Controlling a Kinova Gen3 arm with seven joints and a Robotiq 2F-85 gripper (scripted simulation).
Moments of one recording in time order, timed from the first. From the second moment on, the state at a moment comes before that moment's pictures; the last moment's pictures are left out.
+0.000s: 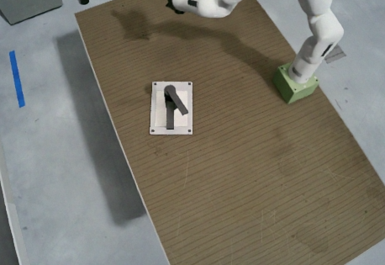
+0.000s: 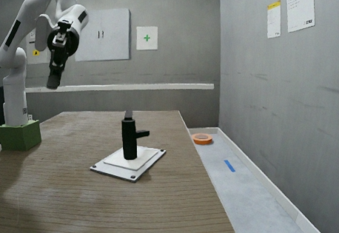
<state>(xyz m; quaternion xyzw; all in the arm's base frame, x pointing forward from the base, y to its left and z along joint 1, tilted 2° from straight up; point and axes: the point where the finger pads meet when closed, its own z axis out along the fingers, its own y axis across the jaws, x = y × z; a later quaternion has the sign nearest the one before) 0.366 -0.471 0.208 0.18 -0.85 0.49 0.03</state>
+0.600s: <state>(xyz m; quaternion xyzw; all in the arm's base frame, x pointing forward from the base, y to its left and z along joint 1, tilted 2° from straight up) 0.366 -0.470 0.208 0.15 -0.86 0.49 0.02</state>
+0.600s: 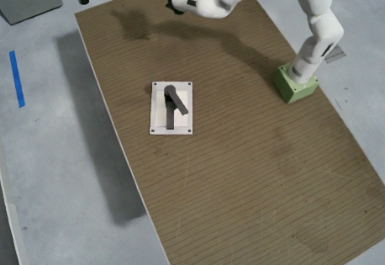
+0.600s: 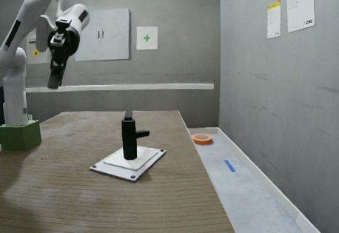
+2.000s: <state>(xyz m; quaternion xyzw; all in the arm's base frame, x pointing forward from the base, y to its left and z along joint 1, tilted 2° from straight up) 0.386 -0.379 0.169 -0.34 -0.87 0.35 -0.08</state>
